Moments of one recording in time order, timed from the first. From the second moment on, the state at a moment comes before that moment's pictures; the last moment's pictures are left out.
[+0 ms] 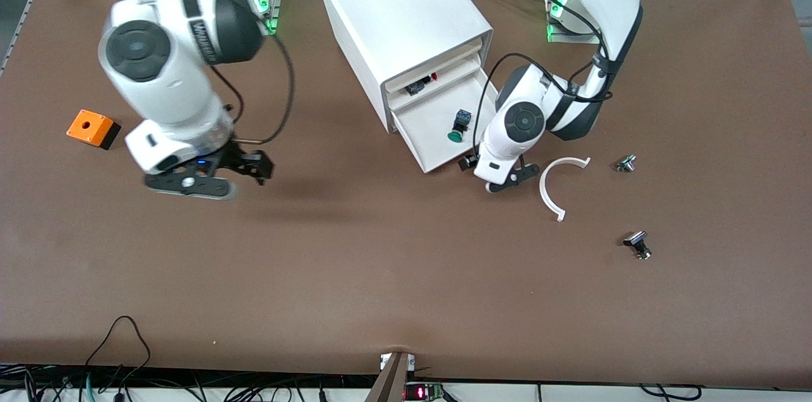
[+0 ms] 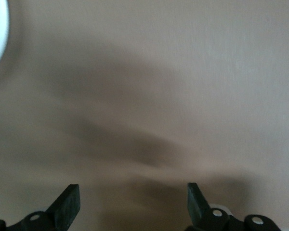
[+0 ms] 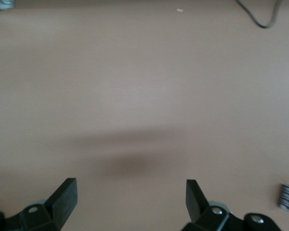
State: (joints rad) left arm -0.40 0.52 -0.16 -1.91 -0.09 2.28 -0.92; right arm 0.55 0.34 -0.28 -1.47 -0.02 1.85 0.39
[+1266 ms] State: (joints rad) left arm -0.40 0.49 -0.38 -1.96 -0.09 2.22 -1.12; right arm 0.04 -0.06 0.09 -1.71 -0.02 1.67 0.25
